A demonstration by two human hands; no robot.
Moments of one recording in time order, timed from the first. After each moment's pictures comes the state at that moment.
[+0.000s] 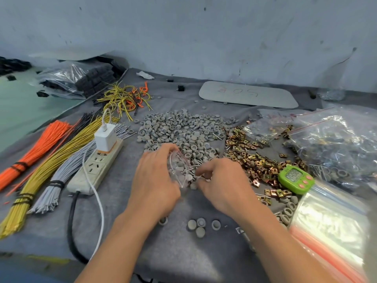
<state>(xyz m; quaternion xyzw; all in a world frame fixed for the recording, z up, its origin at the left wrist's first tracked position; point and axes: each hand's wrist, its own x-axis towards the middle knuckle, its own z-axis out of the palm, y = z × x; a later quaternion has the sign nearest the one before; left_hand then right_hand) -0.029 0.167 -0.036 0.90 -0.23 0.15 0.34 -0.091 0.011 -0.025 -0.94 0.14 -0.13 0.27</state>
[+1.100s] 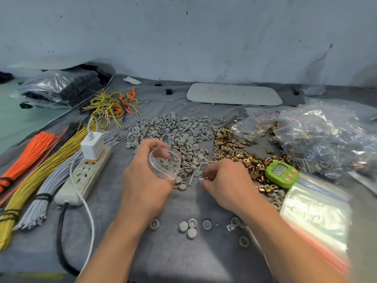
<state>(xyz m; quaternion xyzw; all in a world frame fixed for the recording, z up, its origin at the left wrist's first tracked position) -0.031 0.165 -0.026 0.84 -0.22 0.13 0.48 -0.100 -0.015 -0.027 -0.94 0.19 -0.09 0.27</state>
